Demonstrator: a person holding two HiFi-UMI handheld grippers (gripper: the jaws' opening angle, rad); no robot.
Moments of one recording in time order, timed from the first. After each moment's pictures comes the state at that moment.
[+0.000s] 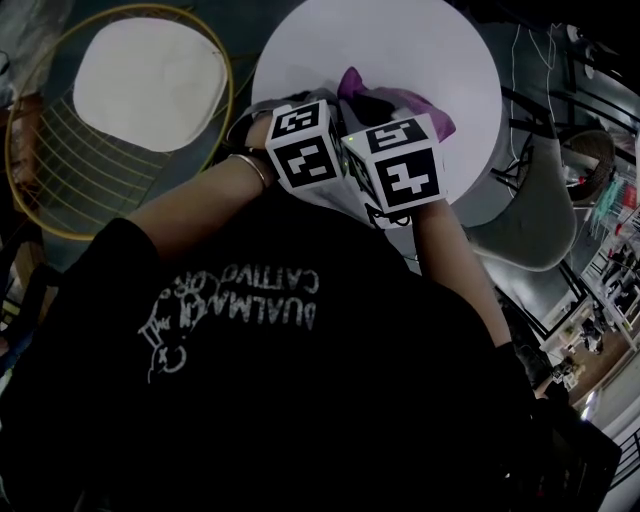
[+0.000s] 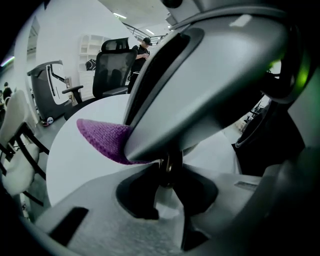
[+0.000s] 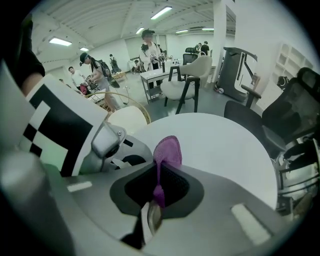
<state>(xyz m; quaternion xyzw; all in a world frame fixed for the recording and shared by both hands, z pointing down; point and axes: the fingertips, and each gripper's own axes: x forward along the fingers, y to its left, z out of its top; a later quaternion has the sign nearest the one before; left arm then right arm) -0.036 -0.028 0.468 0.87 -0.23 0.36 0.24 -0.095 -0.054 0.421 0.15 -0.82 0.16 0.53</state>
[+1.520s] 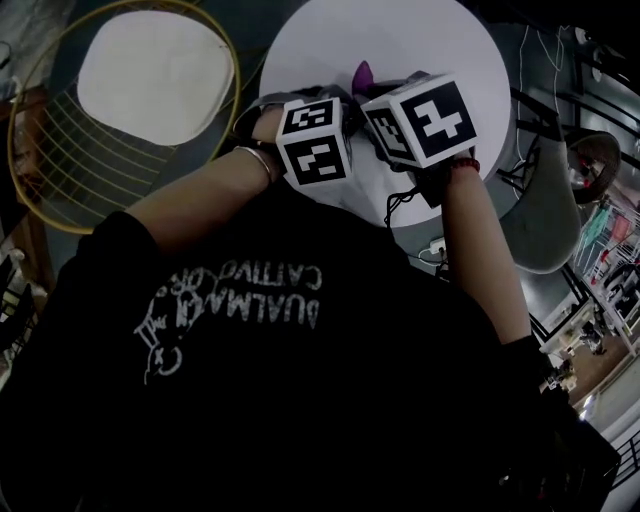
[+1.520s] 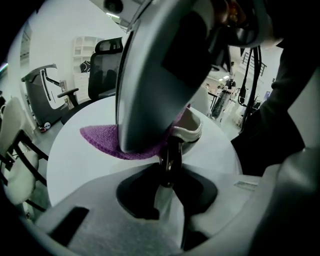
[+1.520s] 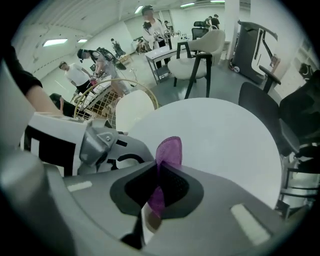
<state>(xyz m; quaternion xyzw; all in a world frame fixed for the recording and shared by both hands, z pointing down) -0.035 -0.029 0.468 0.87 -0.22 0.38 0.22 -0.087 -0.062 0.425 0.07 -0.76 0.21 0.62</state>
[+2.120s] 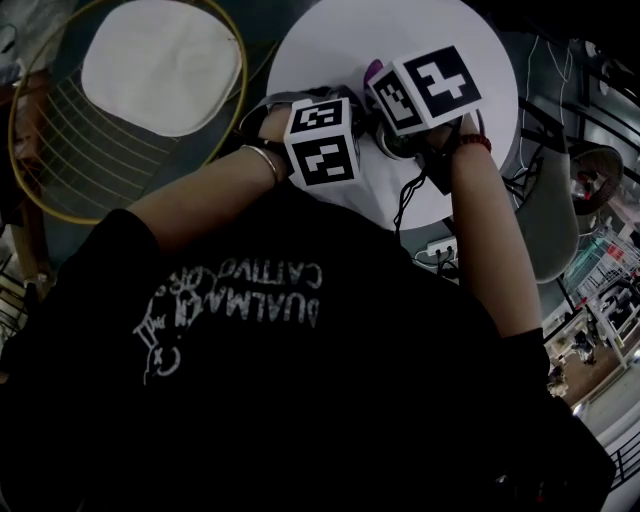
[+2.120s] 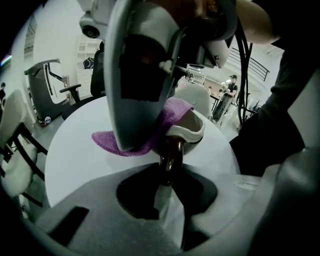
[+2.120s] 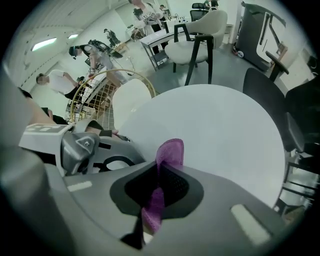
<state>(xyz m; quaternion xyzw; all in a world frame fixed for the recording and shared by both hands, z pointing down) -0.035 -0.028 0.469 0.87 -0.22 0.37 0.24 -0.087 -0.072 0.444 0.05 -0.70 0.24 0.67</state>
